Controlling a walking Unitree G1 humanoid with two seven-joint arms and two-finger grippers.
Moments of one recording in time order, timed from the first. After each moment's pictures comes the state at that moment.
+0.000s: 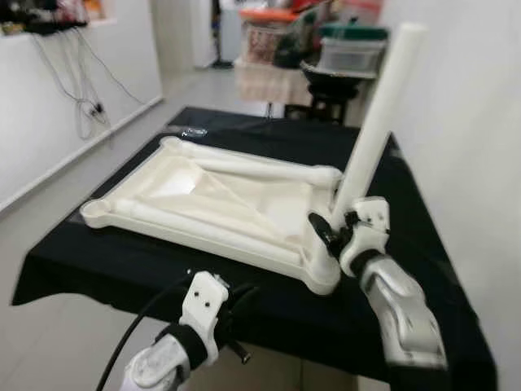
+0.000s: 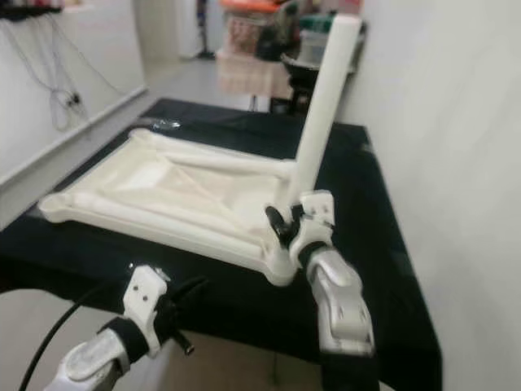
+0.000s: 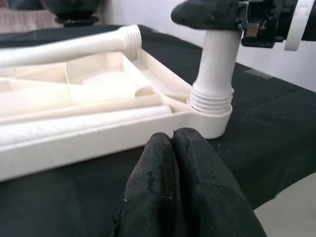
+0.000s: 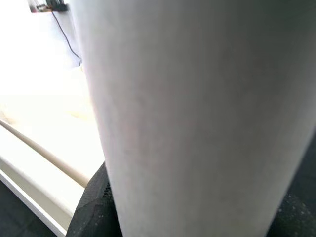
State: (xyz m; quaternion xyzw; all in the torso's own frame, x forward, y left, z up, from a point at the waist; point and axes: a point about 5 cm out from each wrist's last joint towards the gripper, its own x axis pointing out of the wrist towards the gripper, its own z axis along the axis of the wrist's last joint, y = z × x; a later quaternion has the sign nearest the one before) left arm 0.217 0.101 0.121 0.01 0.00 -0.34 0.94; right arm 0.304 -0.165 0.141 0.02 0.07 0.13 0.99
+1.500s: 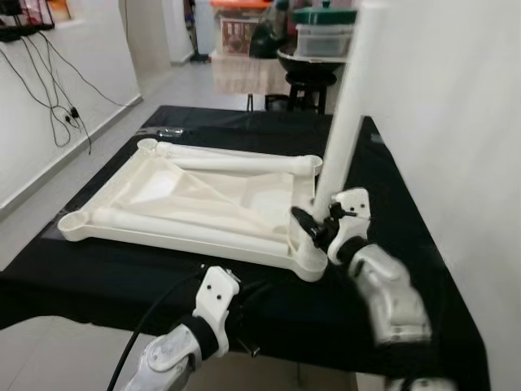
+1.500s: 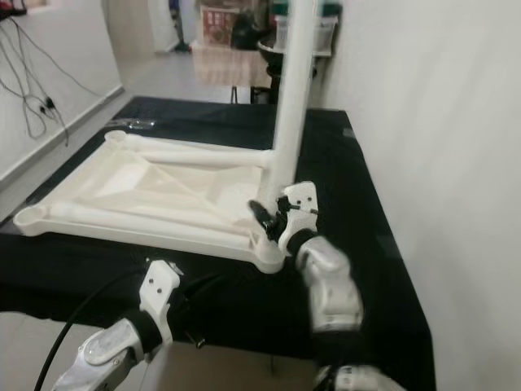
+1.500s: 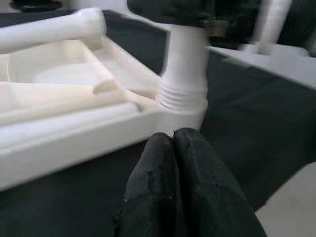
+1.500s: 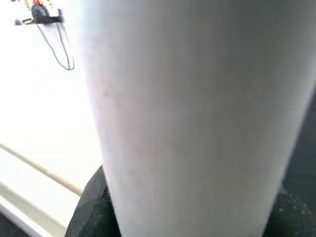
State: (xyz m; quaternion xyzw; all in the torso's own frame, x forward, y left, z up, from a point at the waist) left arm 0.231 0.092 0.114 0.00 0.01 -0.37 0.93; right arm 0.311 -0.123 0.144 0.01 0.02 0.15 0.99
